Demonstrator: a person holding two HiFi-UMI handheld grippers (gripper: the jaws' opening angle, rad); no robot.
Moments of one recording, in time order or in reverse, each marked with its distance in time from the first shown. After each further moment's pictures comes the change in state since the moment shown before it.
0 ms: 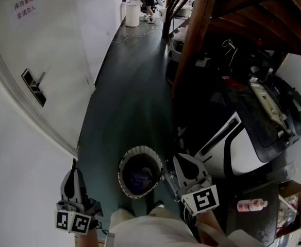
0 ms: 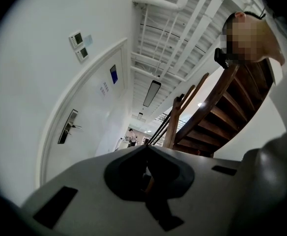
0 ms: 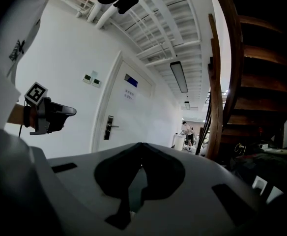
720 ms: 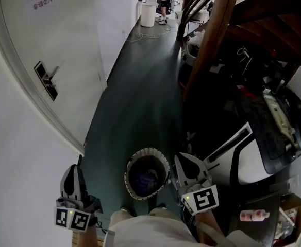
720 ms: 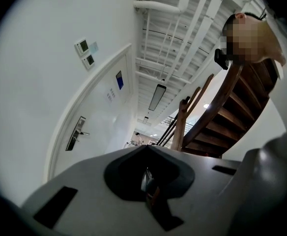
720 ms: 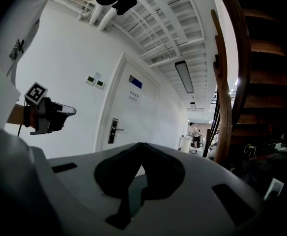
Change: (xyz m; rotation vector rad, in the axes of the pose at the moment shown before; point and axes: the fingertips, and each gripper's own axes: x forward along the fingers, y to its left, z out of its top) left arm -0.003 0.039 0.021 0.018 -0.049 0.073; right arm 0.046 0.023 0.008 0.009 -0.032 0.064
